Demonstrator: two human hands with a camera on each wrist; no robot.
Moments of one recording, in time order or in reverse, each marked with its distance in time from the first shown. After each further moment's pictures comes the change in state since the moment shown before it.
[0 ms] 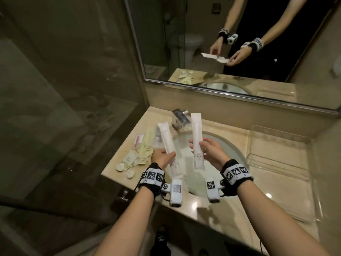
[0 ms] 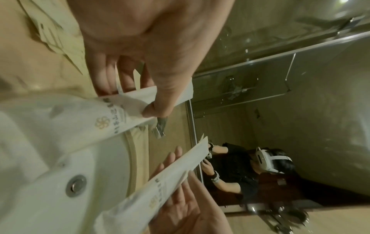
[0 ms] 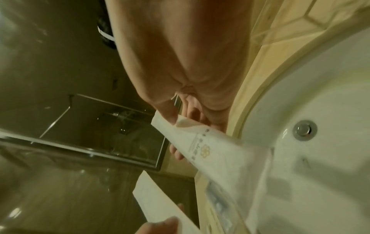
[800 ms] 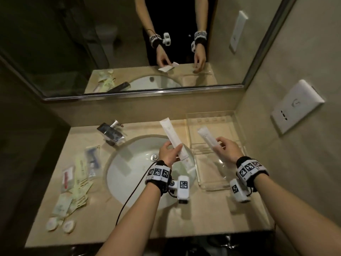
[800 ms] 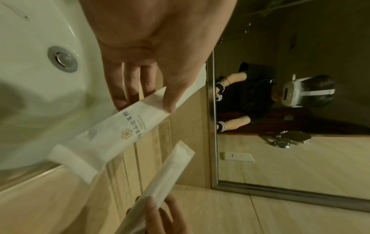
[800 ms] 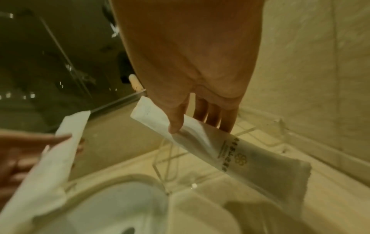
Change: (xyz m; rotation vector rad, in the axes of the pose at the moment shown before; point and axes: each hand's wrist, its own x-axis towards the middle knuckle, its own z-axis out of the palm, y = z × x) left_hand 0.001 0.043 0.232 -0.116 -0.553 0.052; right_hand -0.060 -0.004 -0.255 -0.814 0.586 0.116
